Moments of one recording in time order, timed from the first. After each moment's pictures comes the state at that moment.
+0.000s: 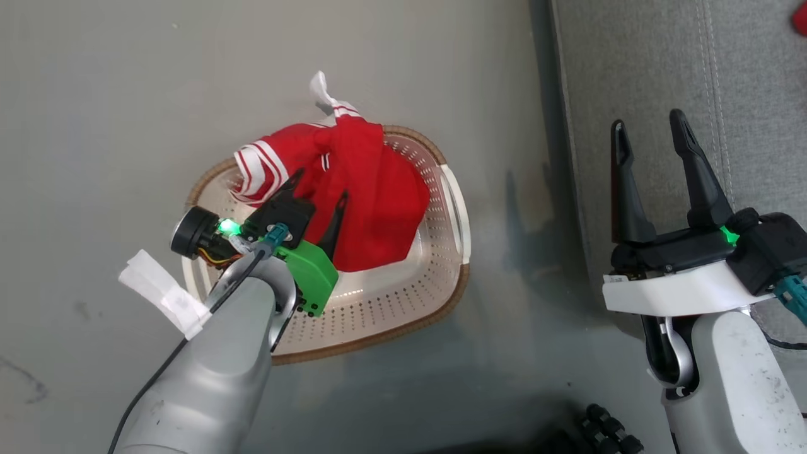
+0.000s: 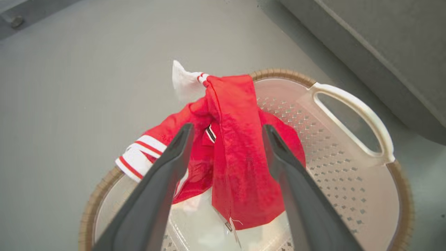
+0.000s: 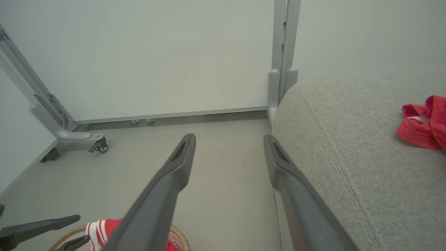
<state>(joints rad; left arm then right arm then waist) -0.71 0.05 -0.44 0.90 -0.04 -0.11 -0.26 -0.26 -0.07 0.06 -0.07 0.16 0.13 -0.26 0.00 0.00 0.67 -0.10</state>
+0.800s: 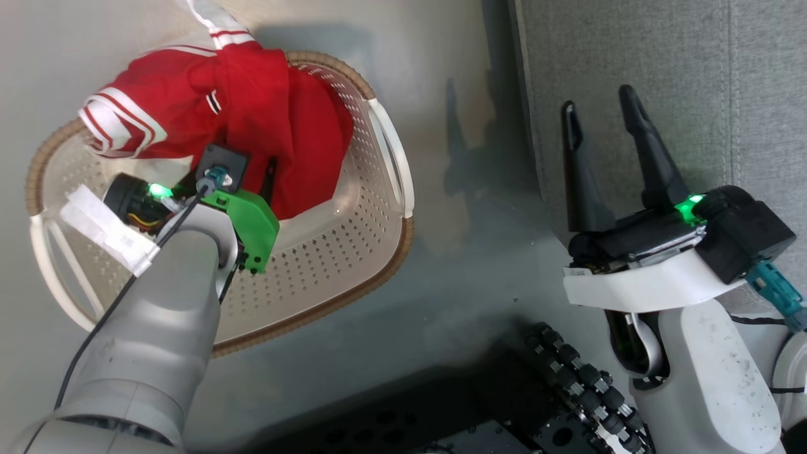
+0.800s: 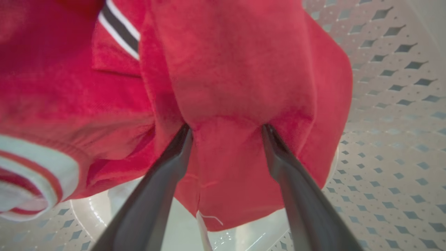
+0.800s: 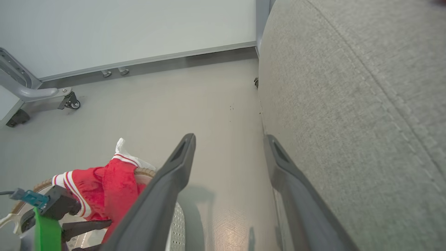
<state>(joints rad) -0.95 0.08 -0.43 1.27 -0.08 -0.10 -0.26 -0.32 -0.05 0.17 -0.09 0.23 0.13 -0.26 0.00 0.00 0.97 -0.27</state>
